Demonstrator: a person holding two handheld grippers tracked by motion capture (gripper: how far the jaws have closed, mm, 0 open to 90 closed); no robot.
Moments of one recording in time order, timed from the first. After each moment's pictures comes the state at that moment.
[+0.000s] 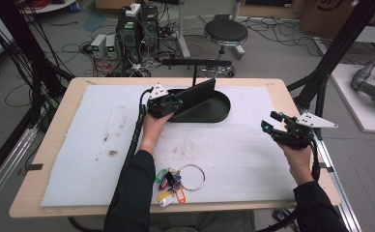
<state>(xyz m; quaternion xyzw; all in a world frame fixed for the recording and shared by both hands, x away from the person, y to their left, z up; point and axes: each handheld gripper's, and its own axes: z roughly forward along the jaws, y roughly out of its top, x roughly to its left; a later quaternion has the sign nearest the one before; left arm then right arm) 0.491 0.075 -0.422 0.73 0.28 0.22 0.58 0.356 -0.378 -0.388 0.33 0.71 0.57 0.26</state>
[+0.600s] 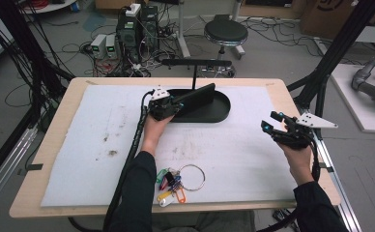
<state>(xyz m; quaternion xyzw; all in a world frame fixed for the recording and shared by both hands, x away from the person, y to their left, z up) 0.494 0.074 -0.431 0.74 0.30 0.22 0.55 0.355 -0.379 -0.388 0.33 0.71 0.56 0.26</state>
